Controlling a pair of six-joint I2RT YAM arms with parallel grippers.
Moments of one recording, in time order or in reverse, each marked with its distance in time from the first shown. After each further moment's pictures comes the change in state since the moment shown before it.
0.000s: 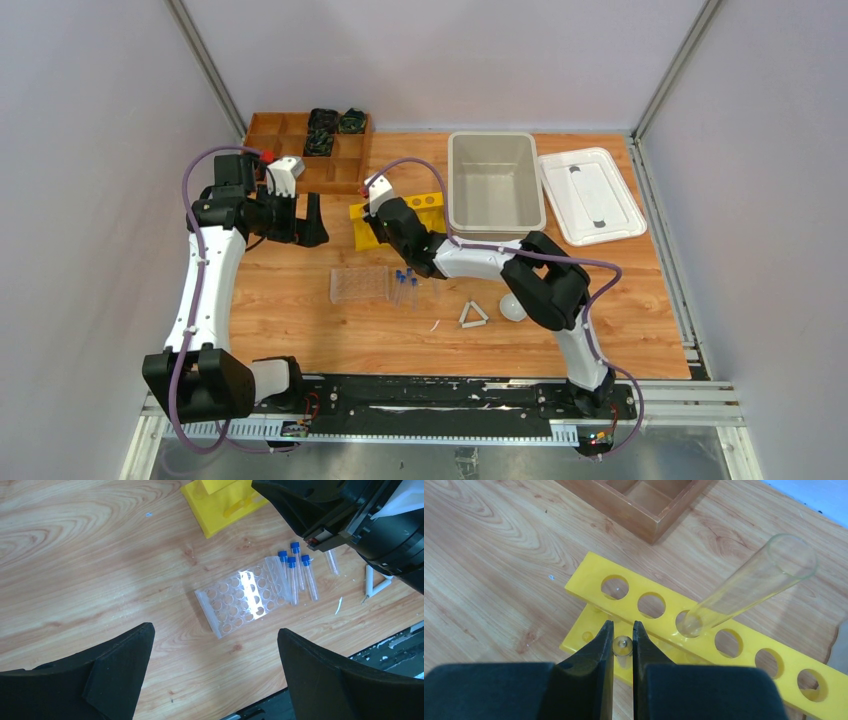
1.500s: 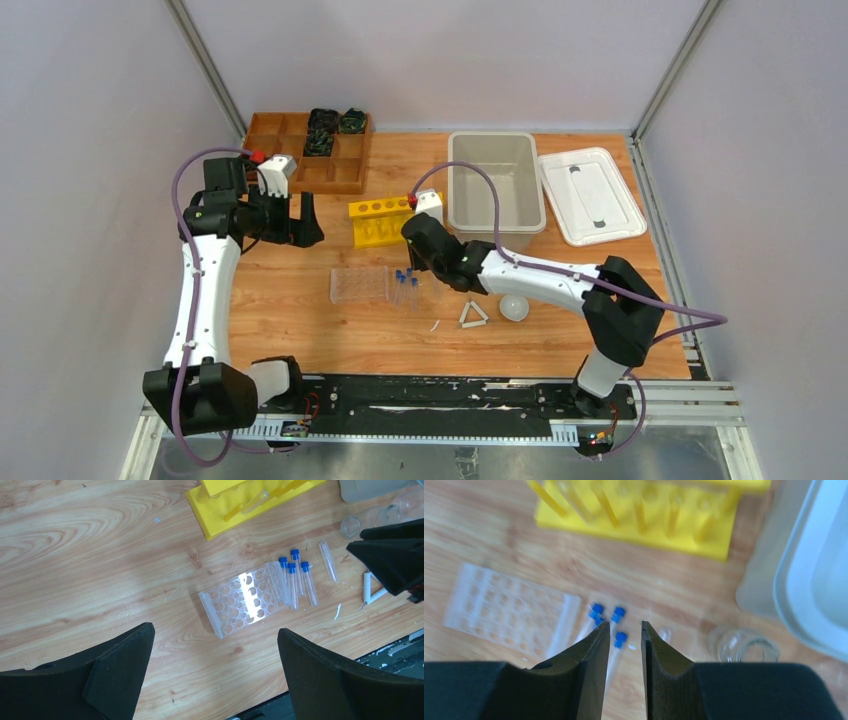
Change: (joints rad) left arm 0.034 -0.051 -0.003 0.004 0.010 -0.006; right arm 0.052 -0.417 -0.222 -0.515 0.121 0.425
